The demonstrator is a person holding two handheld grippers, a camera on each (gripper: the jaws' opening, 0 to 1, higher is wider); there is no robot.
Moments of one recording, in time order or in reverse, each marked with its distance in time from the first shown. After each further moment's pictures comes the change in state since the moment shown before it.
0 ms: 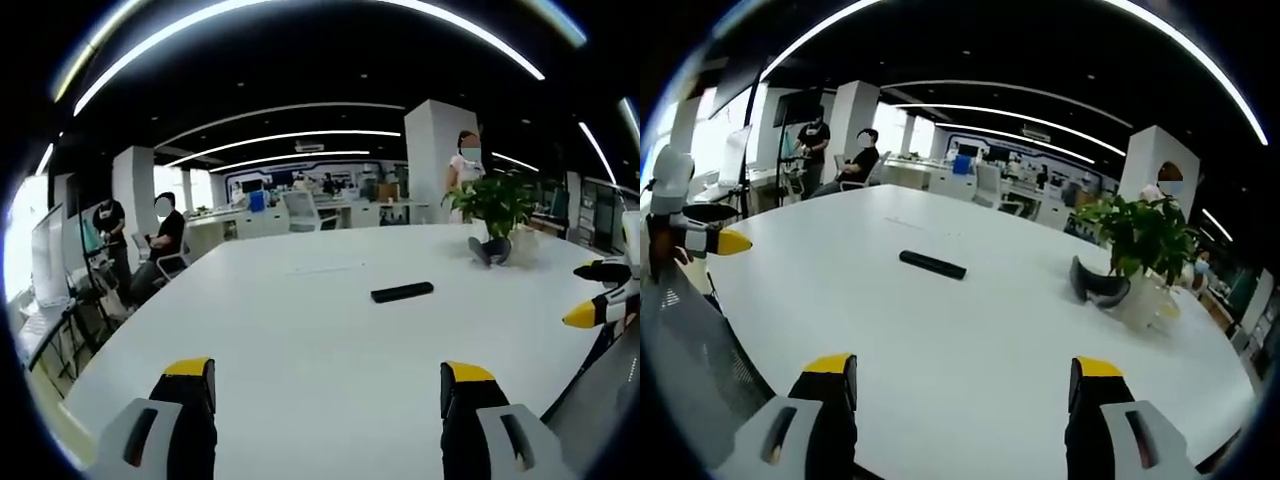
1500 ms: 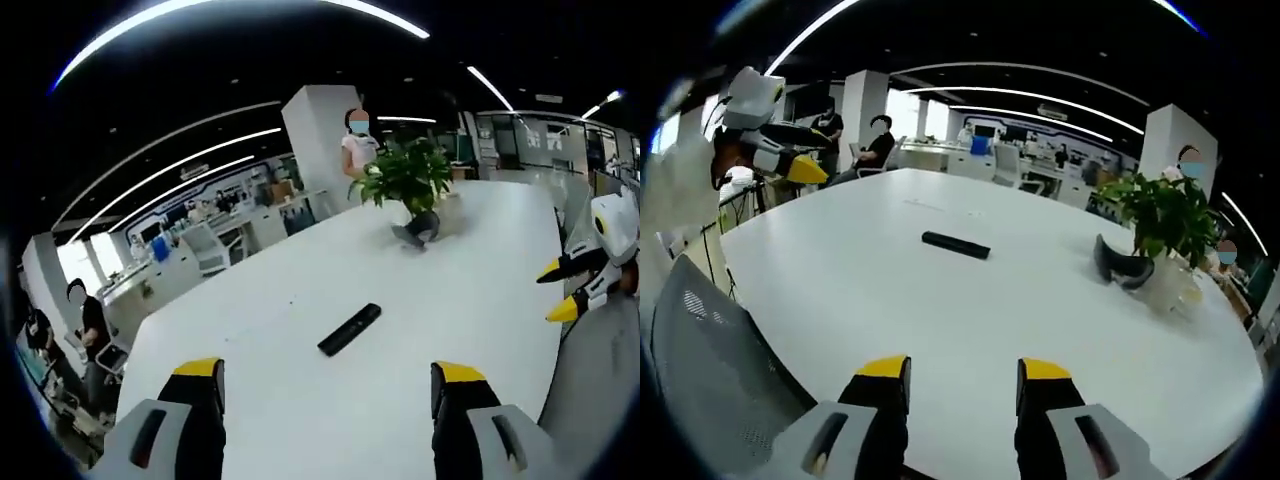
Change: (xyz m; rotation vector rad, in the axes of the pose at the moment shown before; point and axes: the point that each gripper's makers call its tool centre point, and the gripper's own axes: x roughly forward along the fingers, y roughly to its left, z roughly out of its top) left arm 0.089 -0.062 0.111 0.400 0.022 -0.400; right arm 0.001 0.020 -0.013 0.027 0.089 0.123
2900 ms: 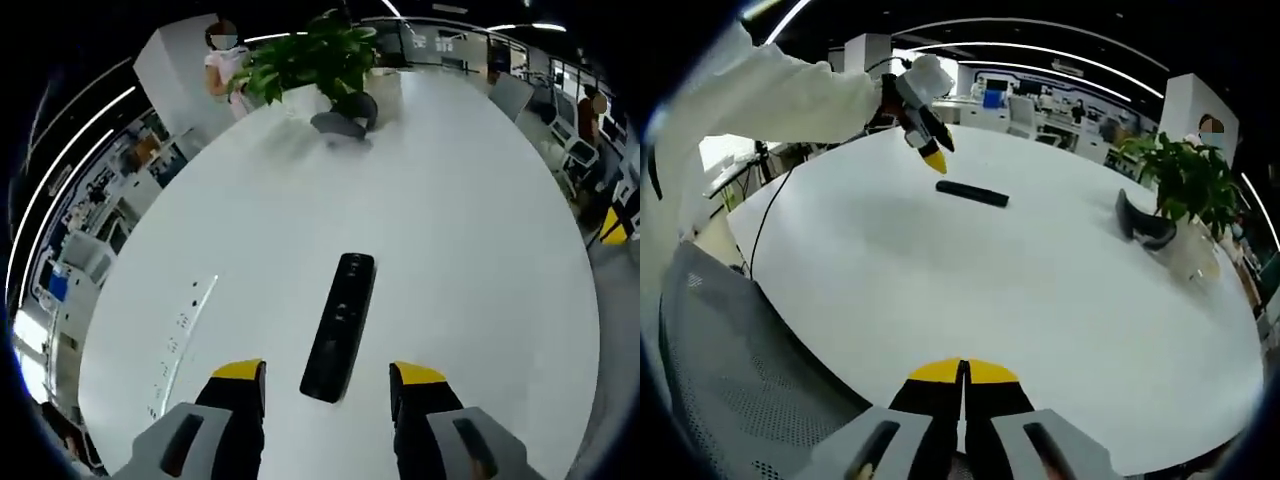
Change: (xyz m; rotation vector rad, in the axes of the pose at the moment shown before) left arm 0.227 -0.004 -0.052 0.324 0.426 -0.514; right arm 0.006 0.012 -0.036 0.019 0.225 0.068
